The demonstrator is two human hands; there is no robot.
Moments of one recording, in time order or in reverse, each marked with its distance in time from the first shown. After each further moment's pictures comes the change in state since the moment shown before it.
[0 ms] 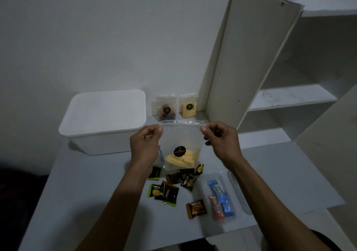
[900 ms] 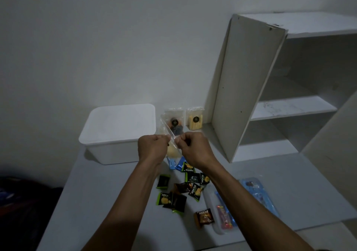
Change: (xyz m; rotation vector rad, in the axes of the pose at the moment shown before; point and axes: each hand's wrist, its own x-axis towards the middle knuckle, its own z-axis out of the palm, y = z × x) left_hand -0.030 0.050 -0.008 0.158 0.056 -0.127; right_hand -0.037 -0.052 0.068 -0.348 -0.199 -0.121
